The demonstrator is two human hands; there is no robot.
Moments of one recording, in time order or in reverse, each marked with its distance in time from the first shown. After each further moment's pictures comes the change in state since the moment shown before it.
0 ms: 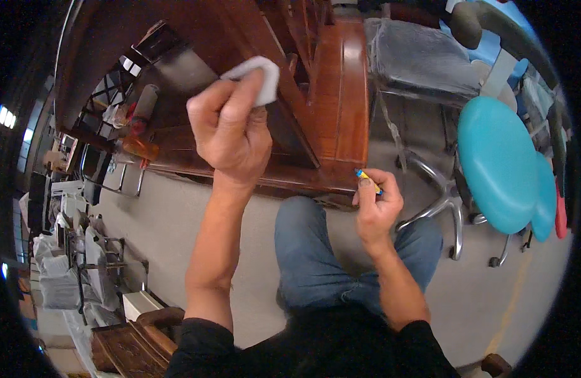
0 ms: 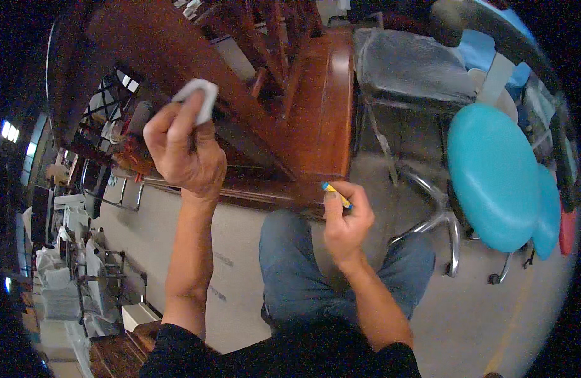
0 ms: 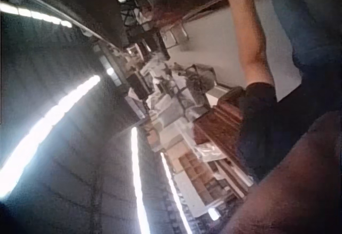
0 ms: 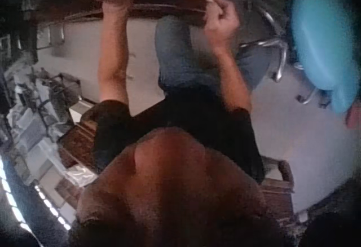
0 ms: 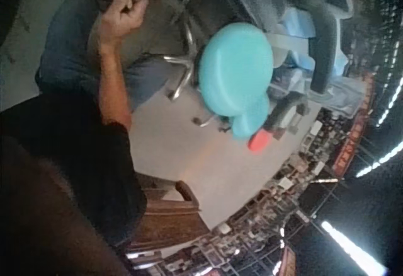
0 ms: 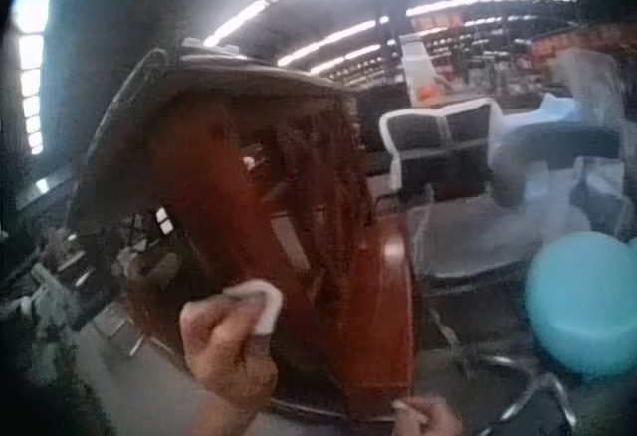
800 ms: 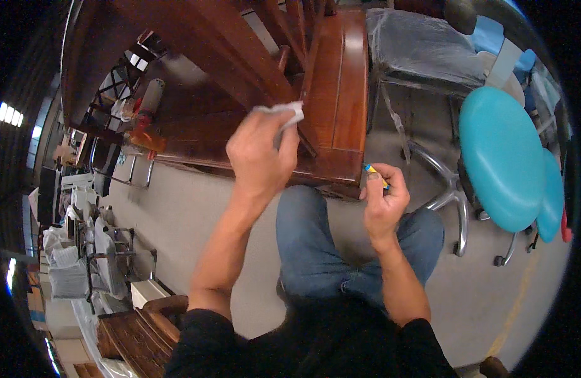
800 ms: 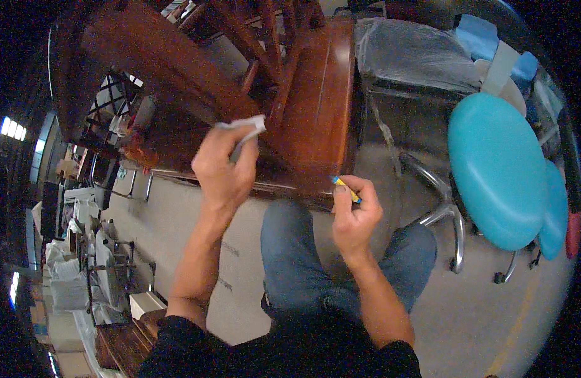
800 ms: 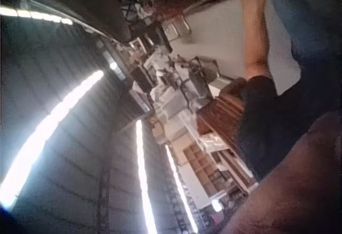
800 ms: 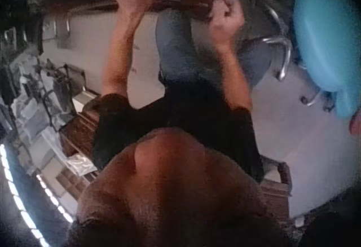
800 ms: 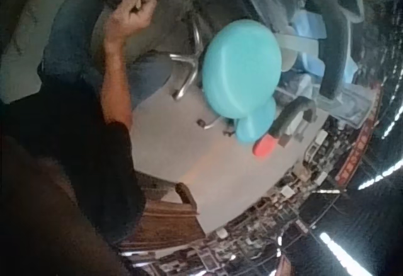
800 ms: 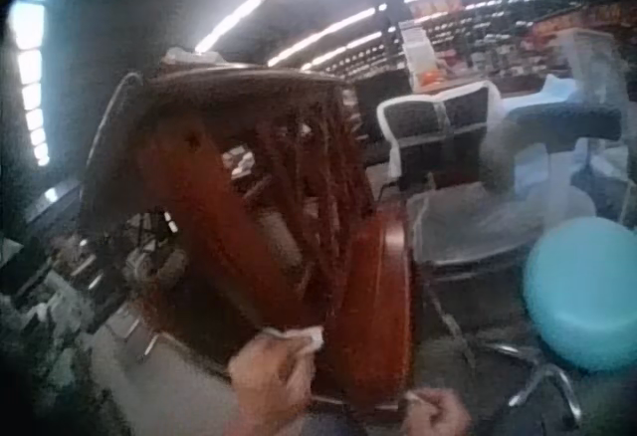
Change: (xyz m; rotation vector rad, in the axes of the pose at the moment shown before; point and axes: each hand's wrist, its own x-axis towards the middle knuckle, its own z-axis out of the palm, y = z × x) left_hand -0.035 0.035 -0.007 0.009 -0.388 -0.207; right_hand -0.002 -0.009 -0.024 0.068 -0.002 0.080
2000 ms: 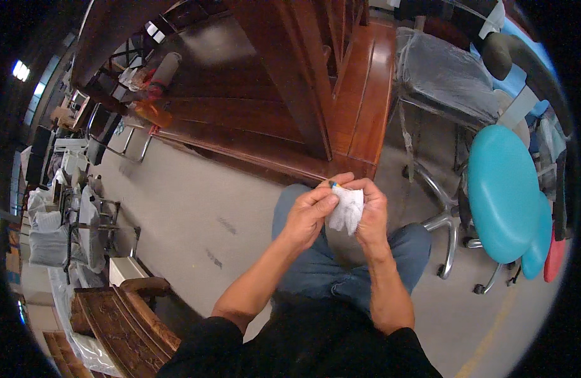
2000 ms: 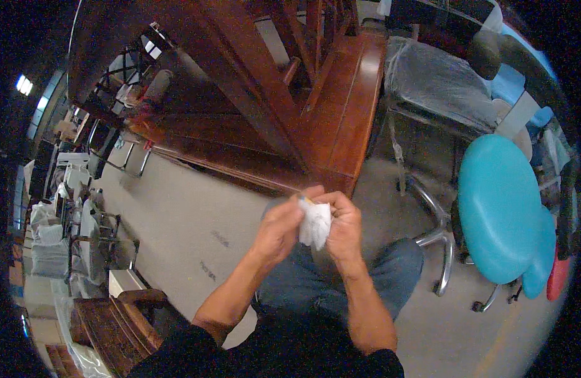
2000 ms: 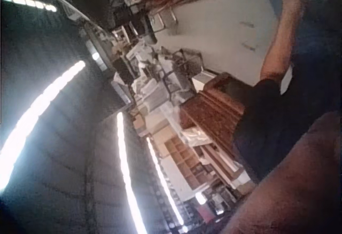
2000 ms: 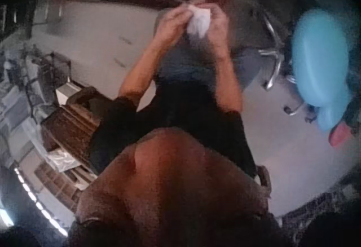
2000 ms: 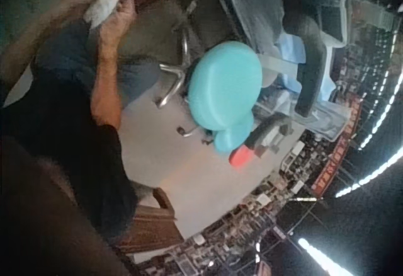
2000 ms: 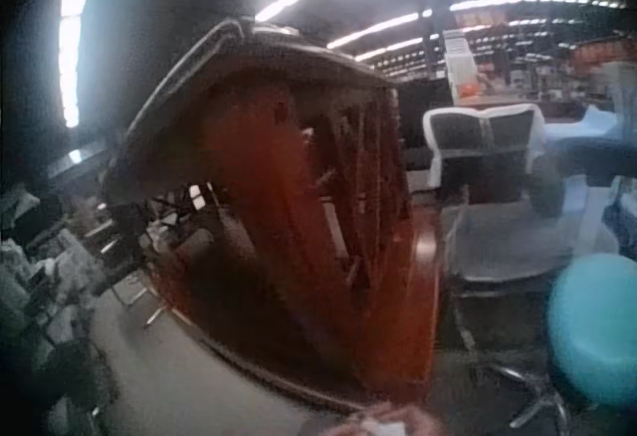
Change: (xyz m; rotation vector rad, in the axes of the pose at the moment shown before) left_hand -0.125 0.056 0.017 -1.706 -0.196 -1.224; right_hand -0.008 0.018 0.023 0.455 -0.440 0.398
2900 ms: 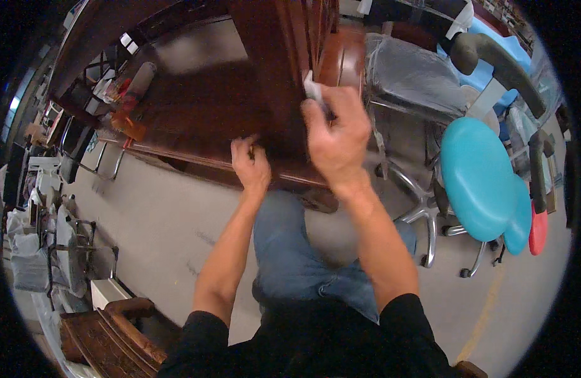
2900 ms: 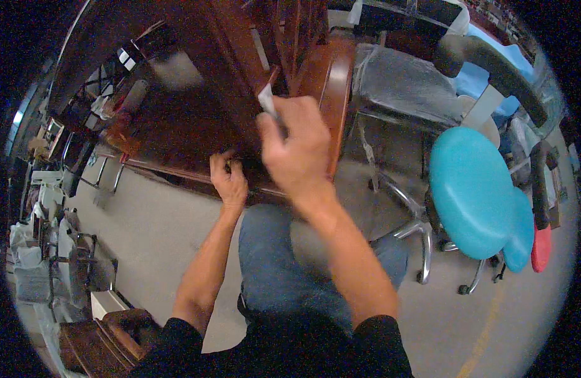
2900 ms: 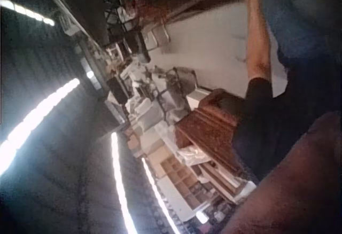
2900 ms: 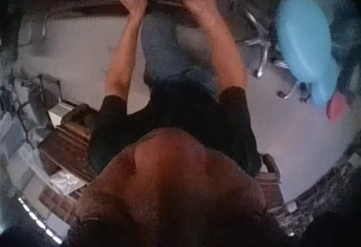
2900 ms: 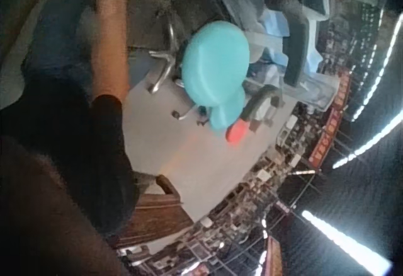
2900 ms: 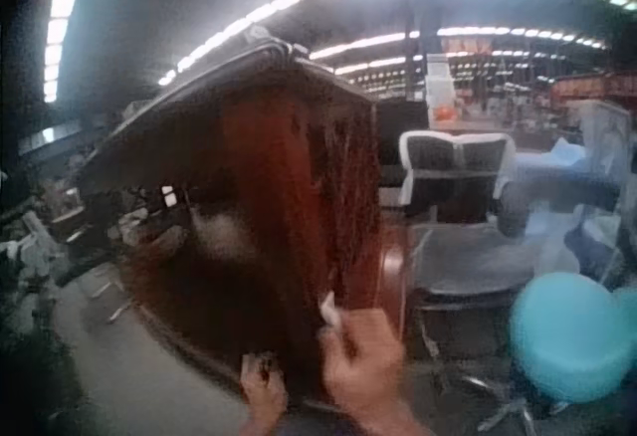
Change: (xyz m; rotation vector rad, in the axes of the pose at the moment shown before) left_hand 0.086 0.033 -0.103 1.245 0.725 0.962; right_hand 0.093 -0.083 0.095 -0.967 0.200 -0.981
